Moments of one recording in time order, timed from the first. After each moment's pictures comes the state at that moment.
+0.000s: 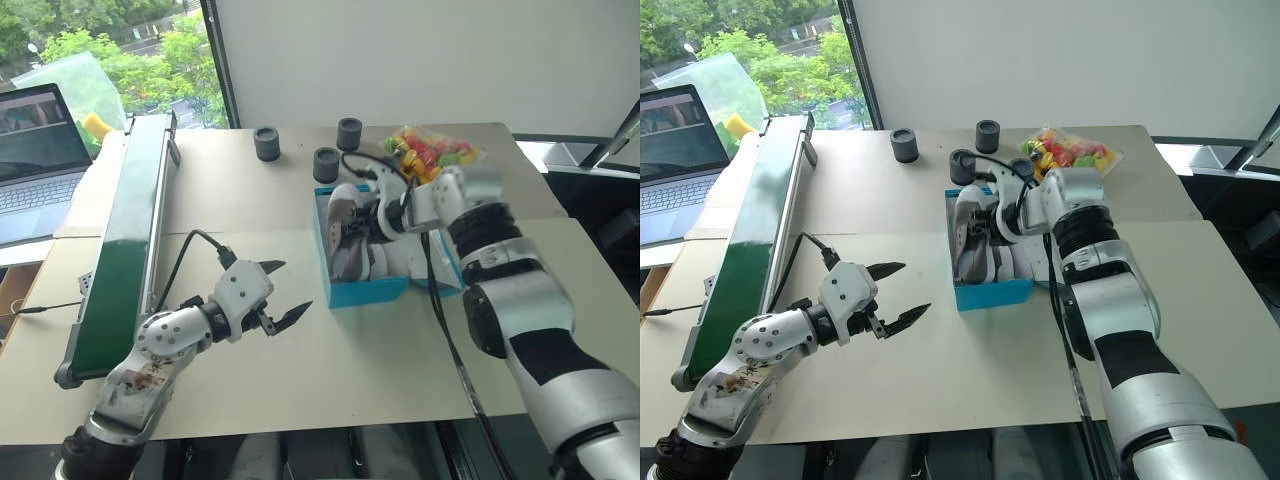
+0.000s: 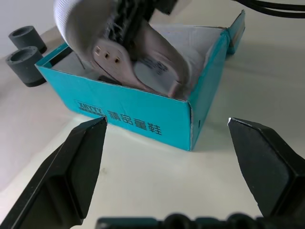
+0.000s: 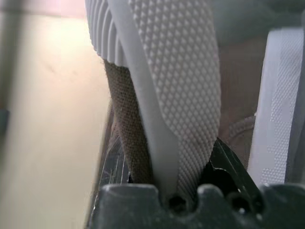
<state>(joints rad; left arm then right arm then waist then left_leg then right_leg) -0.10 0.60 -0.09 -0.57 -0.25 0.47 -0.62 -1.30 -0.29 0.15 0.94 0.47 1.16 0.46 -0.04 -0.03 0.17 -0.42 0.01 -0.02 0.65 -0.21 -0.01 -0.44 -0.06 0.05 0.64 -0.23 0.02</state>
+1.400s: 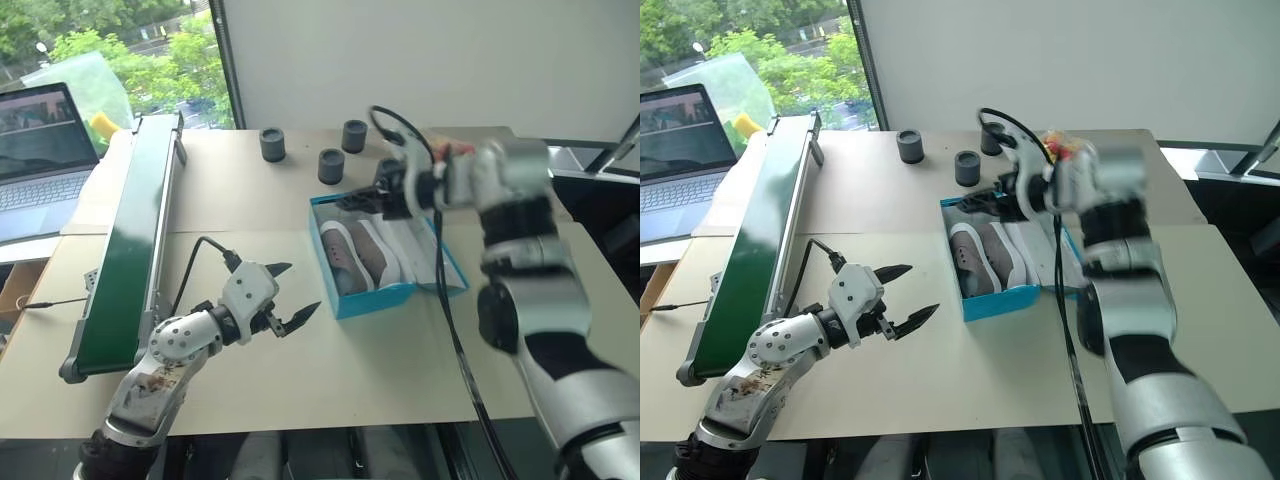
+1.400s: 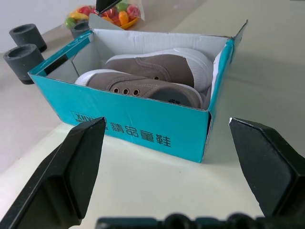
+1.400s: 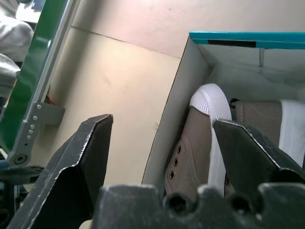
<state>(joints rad) -0.09 0.52 -0.11 -0.54 -0.25 0.46 -0.60 -1.20 -0.37 -0.09 0.53 0.34 1.36 0.77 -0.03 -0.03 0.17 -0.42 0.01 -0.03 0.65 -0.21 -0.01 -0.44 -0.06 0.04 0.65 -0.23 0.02</state>
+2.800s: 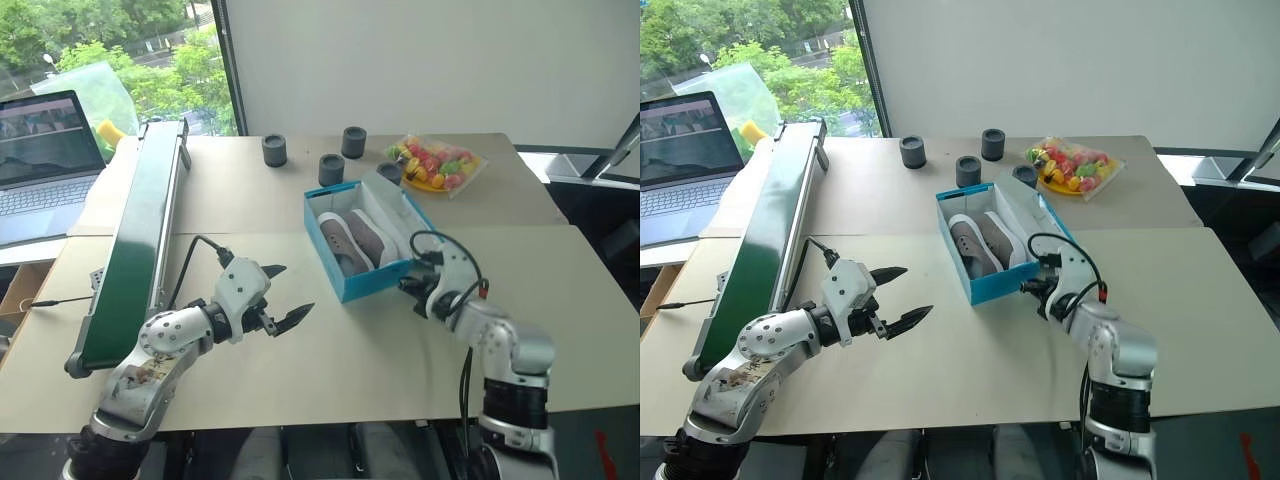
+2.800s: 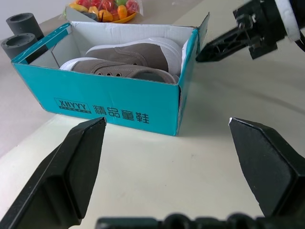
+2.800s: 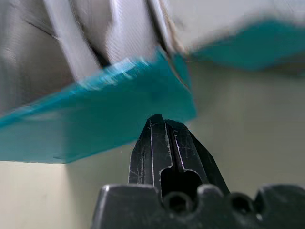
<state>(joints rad) -0.11 0.56 -0.07 -0.54 -0.32 0.55 -0.64 -0.32 -0.12 -0.23 -0.21 0.31 1.07 0.11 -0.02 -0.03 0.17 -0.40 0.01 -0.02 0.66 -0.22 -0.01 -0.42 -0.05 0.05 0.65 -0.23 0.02</state>
